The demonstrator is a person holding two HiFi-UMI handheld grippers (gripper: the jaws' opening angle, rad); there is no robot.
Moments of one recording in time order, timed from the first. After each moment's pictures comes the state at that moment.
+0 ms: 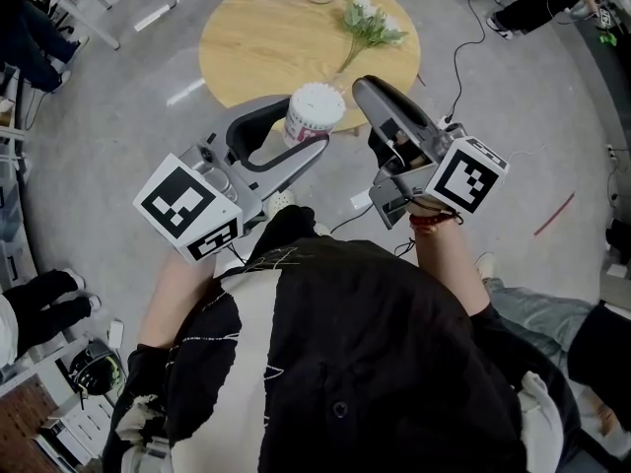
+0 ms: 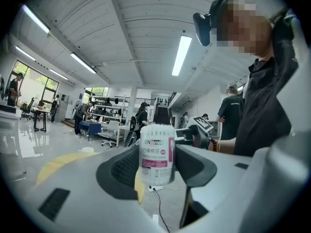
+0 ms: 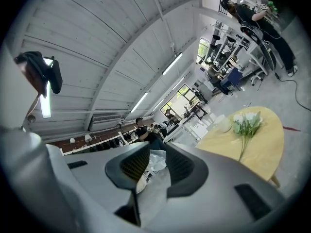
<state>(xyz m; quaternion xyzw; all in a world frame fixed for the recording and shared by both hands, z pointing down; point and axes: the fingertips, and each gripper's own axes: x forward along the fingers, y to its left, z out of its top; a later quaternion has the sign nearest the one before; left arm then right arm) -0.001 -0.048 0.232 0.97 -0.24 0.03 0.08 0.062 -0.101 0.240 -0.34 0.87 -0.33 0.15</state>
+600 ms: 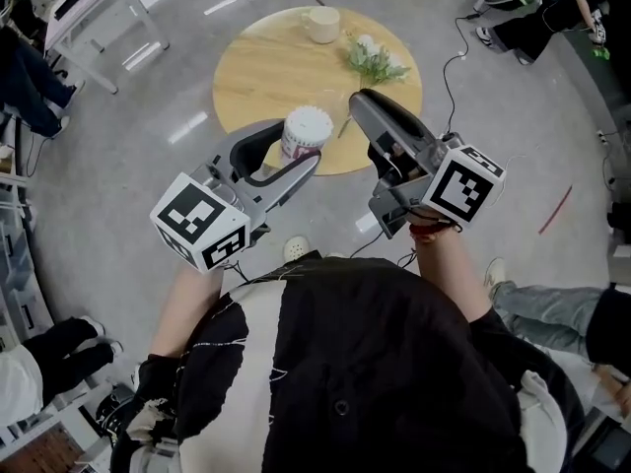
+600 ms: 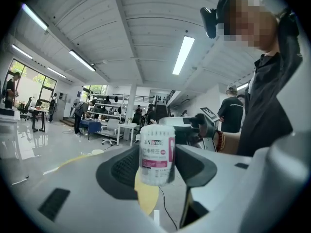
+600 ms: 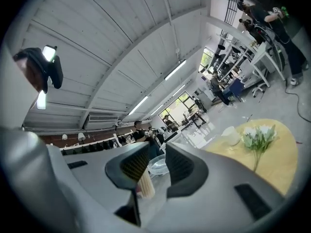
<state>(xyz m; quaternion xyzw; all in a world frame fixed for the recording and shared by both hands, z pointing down) -0.074 -0.092 0.224 0.97 -0.23 0.04 0.08 0.002 -0.133 0.195 -0.38 0.87 -0.28 0.16</state>
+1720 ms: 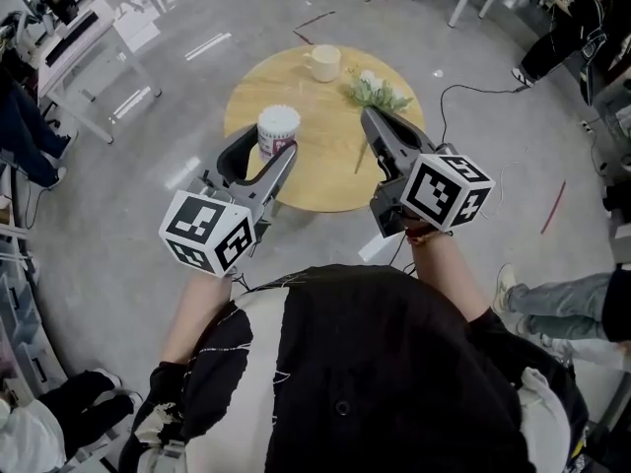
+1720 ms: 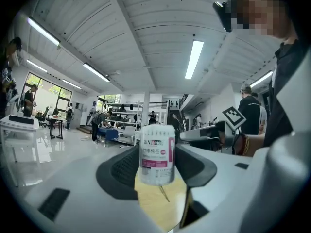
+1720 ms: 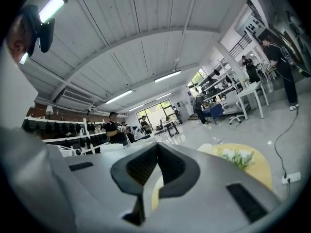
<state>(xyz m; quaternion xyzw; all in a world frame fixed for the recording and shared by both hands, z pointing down) -0.150 -0.173 0.213 0.95 -0.31 0.01 0.06 -0.011 -0.182 0.203 -0.53 0.82 -0.19 0.09</state>
